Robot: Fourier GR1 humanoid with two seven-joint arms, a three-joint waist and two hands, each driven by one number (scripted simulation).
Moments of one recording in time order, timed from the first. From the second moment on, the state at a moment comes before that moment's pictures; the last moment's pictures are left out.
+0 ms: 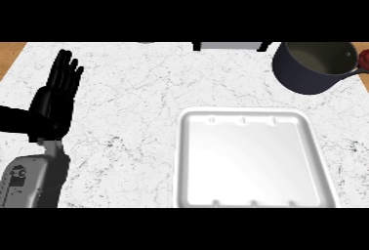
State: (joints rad) left arm -0.31 0.18 0.10 -1.53 0.12 0.10 0.06; right arm -0.76 -0.78 -0.88 -0.30 0.36 -0.06 -0.50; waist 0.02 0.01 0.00
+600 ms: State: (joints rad) left arm -0.31 0.18 0.10 -1.52 0.11 0.10 0.05; right arm -0.59 -0.95 -0.97 -0.22 0.24 0.09 -0.62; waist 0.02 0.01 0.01
